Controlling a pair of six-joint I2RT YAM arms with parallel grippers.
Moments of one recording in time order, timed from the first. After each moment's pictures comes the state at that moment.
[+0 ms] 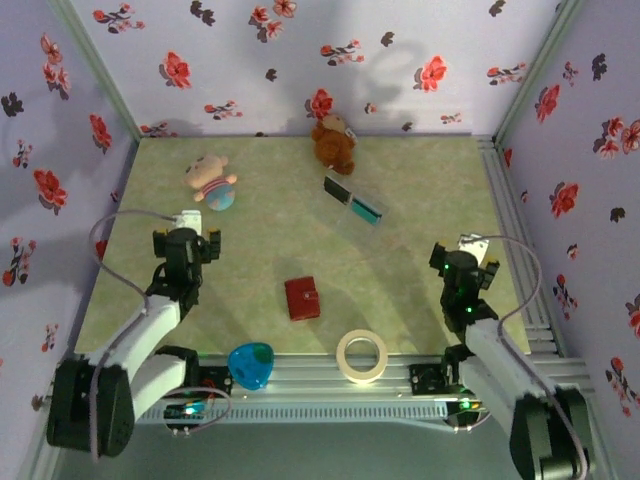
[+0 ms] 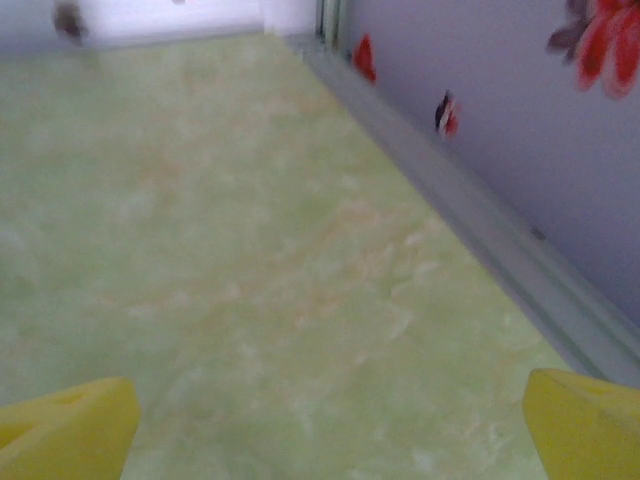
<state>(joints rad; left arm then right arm) -0.20 1.04 0.37 0.20 -0.41 0.07 0.17 0.87 0.20 0.18 0.52 0.19</state>
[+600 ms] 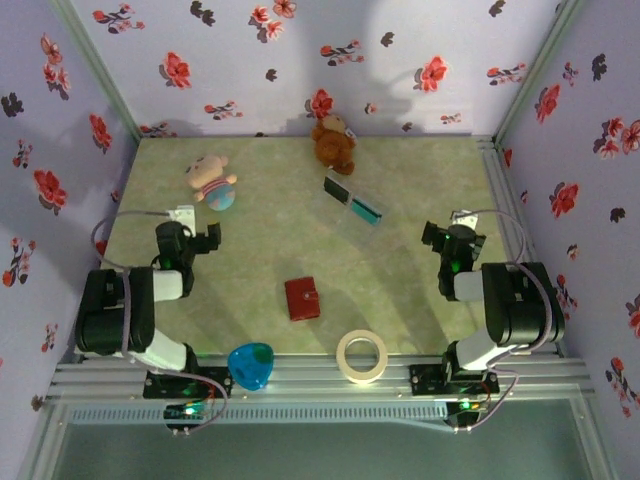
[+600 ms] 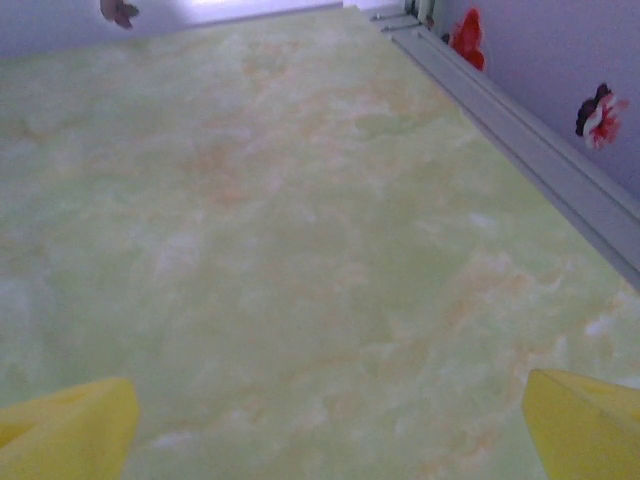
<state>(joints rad) 0.02 1.53 0.40 0.70 -0.02 0.03 0.03 1.54 0.36 0.76 0.27 0.14</state>
